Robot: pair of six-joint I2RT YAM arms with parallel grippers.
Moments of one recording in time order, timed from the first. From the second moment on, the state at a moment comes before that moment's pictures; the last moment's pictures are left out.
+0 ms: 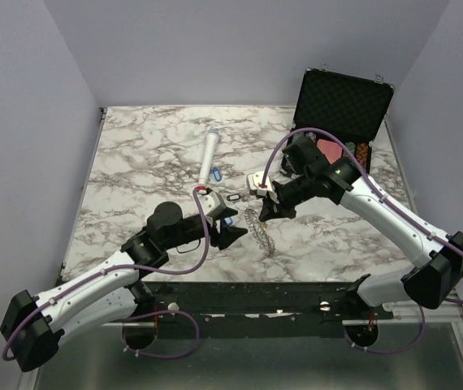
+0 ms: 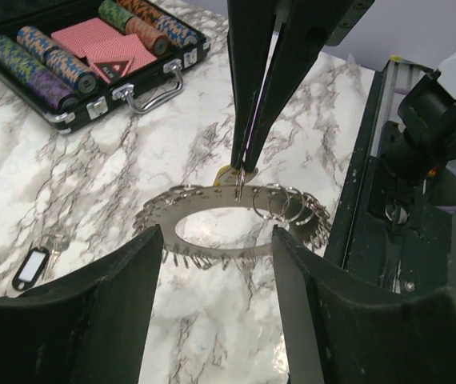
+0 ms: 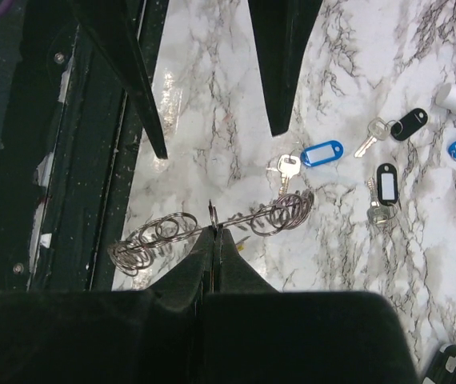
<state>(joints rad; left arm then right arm) -0.83 0.84 0.49 0.26 0.36 -0.11 0.69 1.38 1.34 -0.95 -0.74 -0.87</state>
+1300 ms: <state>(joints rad) -0.83 1.04 0.45 0.63 0.47 -0.12 0.69 1.38 1.34 -0.94 -0.74 -0.84</state>
